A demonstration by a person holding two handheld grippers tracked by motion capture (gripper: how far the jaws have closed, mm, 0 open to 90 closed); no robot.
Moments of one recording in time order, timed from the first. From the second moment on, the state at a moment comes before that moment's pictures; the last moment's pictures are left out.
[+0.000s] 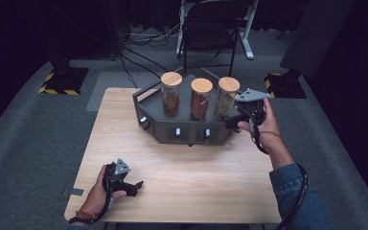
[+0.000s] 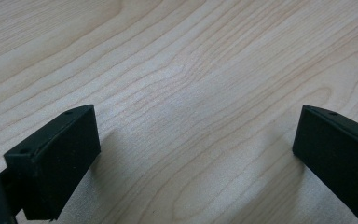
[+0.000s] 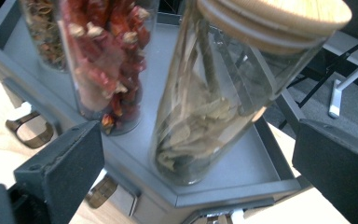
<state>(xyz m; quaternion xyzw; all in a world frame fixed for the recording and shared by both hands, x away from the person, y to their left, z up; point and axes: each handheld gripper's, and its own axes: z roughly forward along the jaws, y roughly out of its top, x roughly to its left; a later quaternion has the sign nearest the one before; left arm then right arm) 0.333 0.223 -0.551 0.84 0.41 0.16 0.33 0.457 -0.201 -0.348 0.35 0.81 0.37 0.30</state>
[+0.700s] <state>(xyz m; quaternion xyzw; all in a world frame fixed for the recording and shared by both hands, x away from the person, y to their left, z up) 0.333 0.223 -0.551 0.84 0.41 0.16 0.33 0.405 -0.220 -0.392 0.31 0.83 0.35 0.30</state>
